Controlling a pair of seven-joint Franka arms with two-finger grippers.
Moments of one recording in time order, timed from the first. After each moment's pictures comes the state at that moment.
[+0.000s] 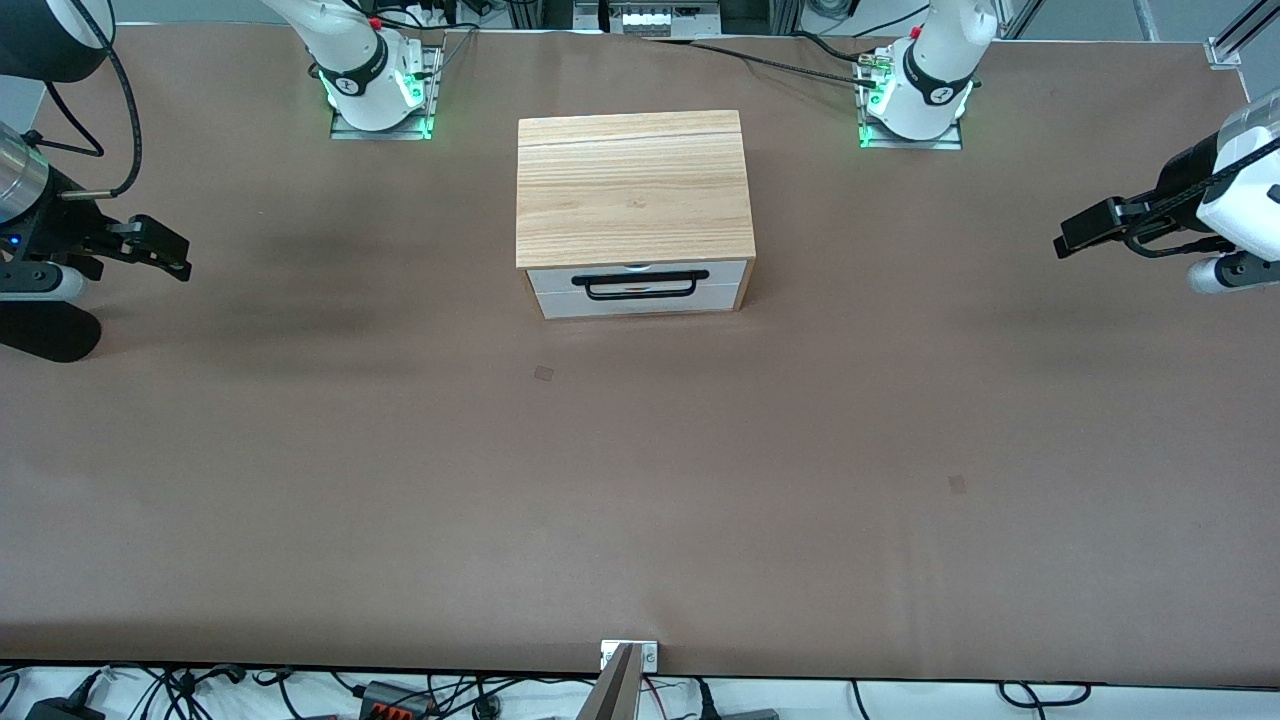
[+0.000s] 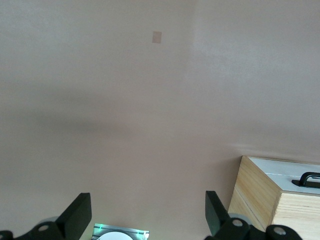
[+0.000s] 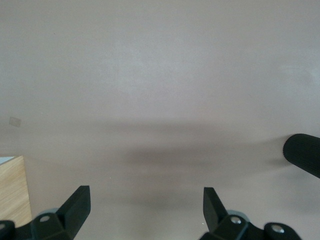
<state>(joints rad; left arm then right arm) -0.05 0.06 0.02 -1.51 -0.08 1.44 -0.25 0.06 0.02 -0.05 -1.68 -0.06 1.69 -0.01</state>
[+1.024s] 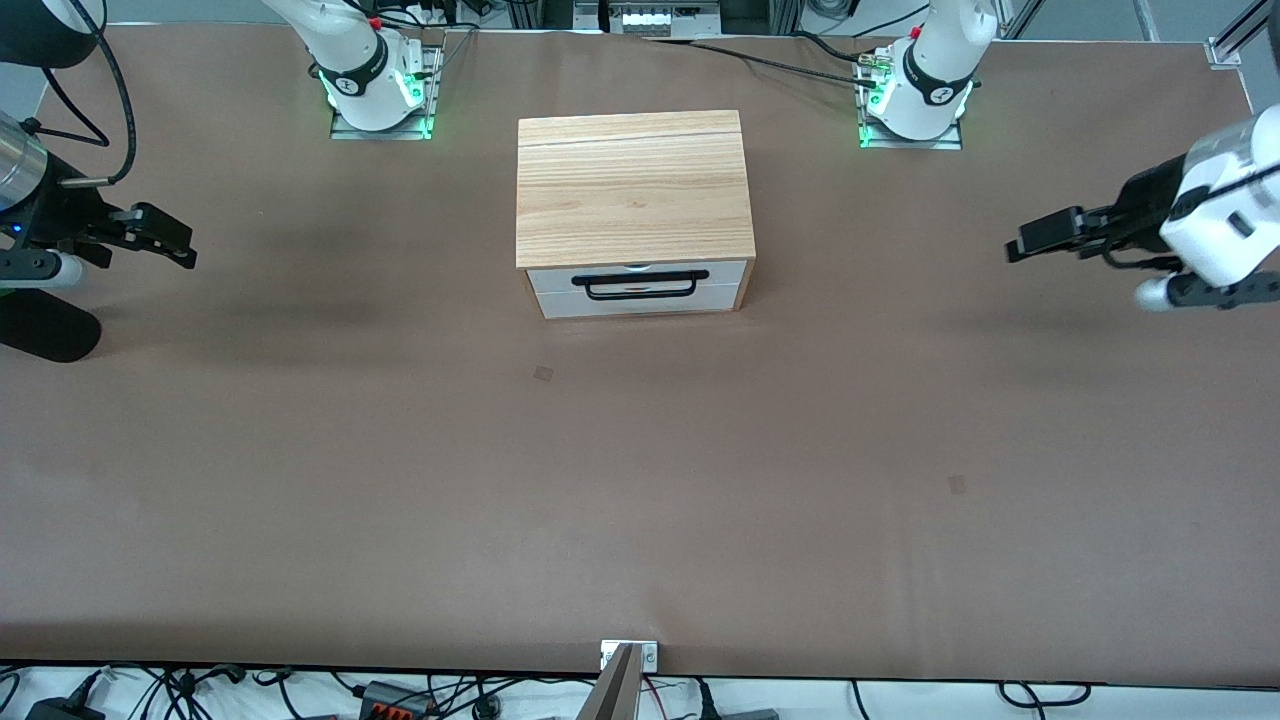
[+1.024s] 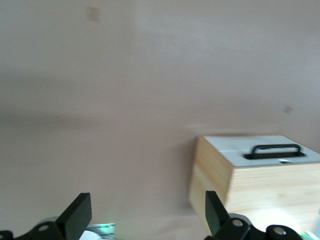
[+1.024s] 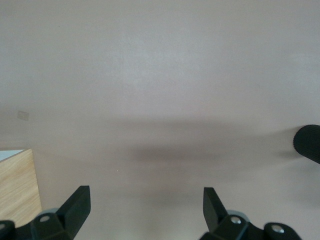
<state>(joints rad) -0.05 0.14 0.03 -1.51 -0.33 1.45 -0.18 0.06 0.00 -0.06 -1.72 -0.03 1.68 -0.01</state>
